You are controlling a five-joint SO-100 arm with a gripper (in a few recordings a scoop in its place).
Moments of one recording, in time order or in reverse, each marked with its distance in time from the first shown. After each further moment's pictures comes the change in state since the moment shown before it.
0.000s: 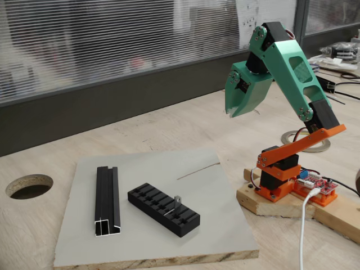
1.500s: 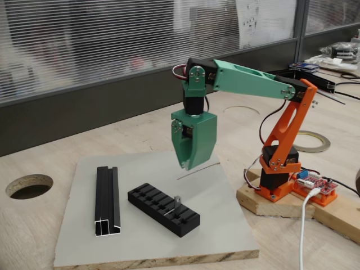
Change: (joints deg) arm -59.2 -32.1 -0.1 -12.1 53.1
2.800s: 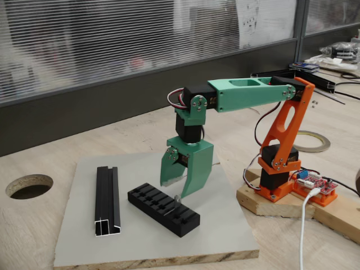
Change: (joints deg) arm -10.5 -0.5 12.4 -19.7 11.1
